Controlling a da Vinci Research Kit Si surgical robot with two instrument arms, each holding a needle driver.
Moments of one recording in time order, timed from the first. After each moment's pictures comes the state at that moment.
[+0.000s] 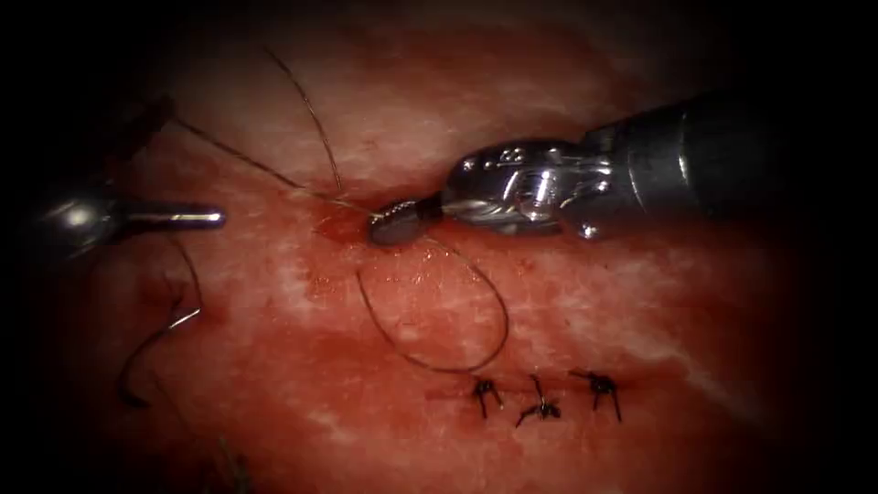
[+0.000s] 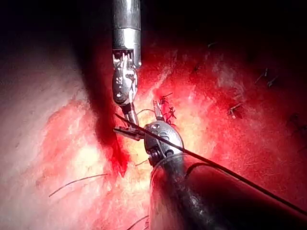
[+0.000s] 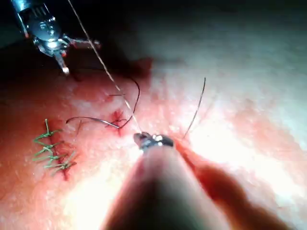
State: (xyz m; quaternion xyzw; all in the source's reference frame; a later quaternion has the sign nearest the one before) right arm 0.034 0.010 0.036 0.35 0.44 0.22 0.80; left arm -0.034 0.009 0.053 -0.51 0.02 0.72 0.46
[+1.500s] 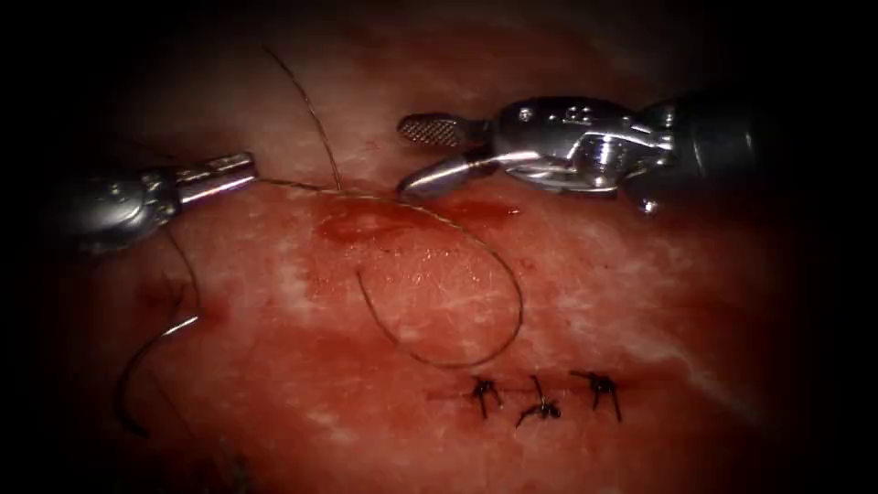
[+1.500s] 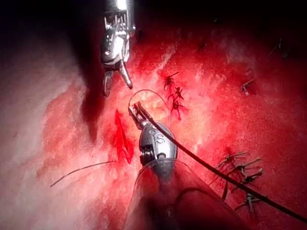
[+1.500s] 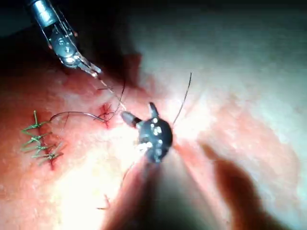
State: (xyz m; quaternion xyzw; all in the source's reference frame) right arm 0.032 0.015 0.036 0.26 0.58 0.21 0.74; left arm -0.034 0.007 0.060 -0.57 0.04 0.76 0.31
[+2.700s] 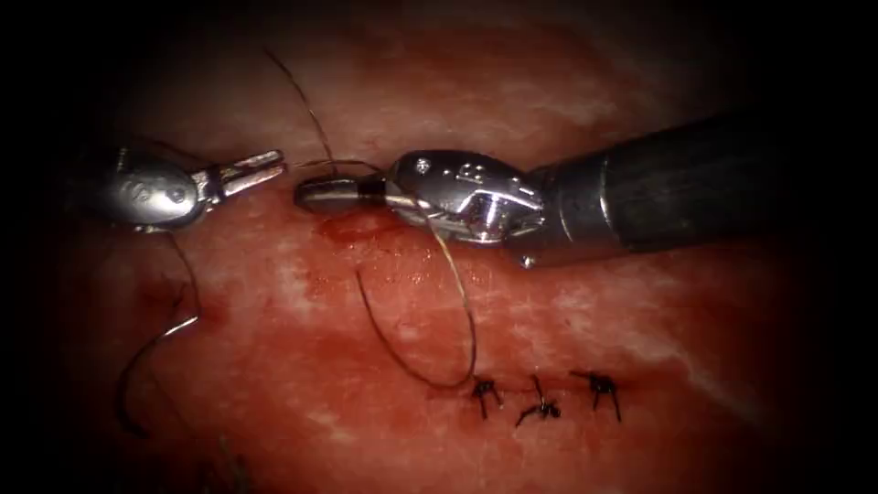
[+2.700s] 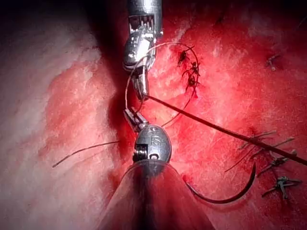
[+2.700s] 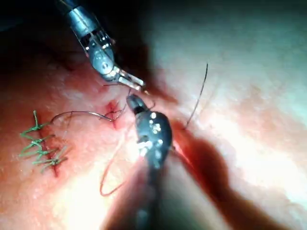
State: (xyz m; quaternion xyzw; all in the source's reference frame) right arm 0.039 0.011 0.040 0.28 0.63 0.24 0.69; left arm -0.034 0.007 0.071 -0.52 0.14 0.80 0.26
